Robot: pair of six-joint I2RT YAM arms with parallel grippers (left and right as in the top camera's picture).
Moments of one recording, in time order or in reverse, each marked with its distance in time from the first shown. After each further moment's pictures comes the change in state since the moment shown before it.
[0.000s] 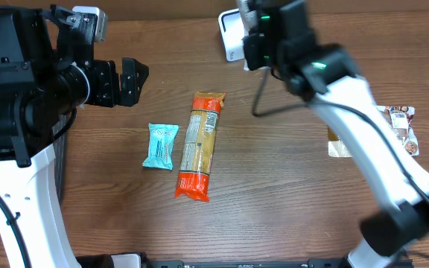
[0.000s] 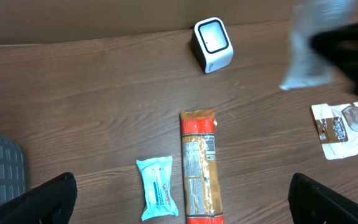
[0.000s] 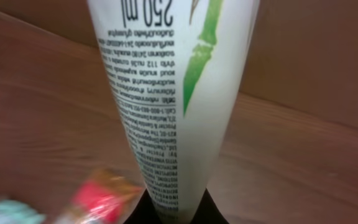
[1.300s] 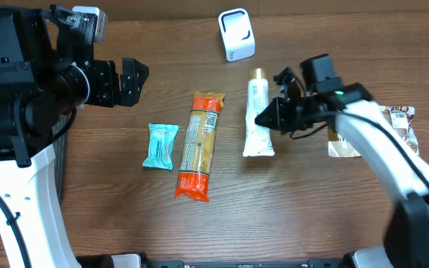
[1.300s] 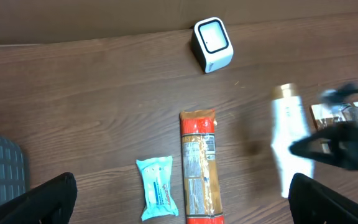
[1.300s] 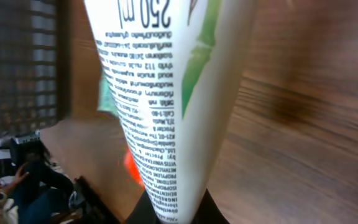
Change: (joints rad) left arm 0.000 0.000 0.000 0.000 0.000 0.000; right arm -0.221 -0.186 -0.614 -0.027 -0.860 0.215
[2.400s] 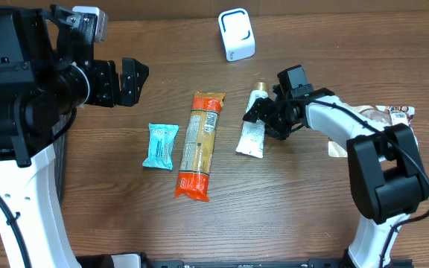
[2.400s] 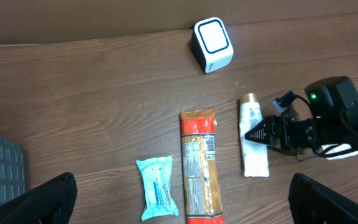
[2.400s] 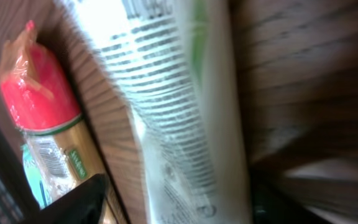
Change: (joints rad) left arm 0.000 0.000 0.000 0.000 0.000 0.000; right arm 0.035 0.378 -0.012 0.288 0.175 0.468
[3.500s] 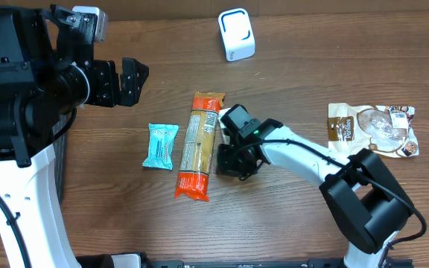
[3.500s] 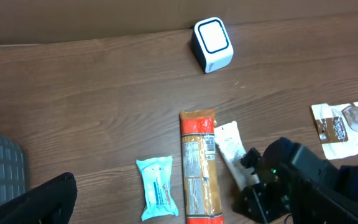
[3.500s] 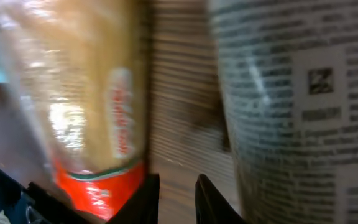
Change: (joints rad) left arm 0.000 0.000 0.000 0.000 0.000 0.000; right arm 0.355 -0.099 -0.064 -0.192 0.051 -0.023
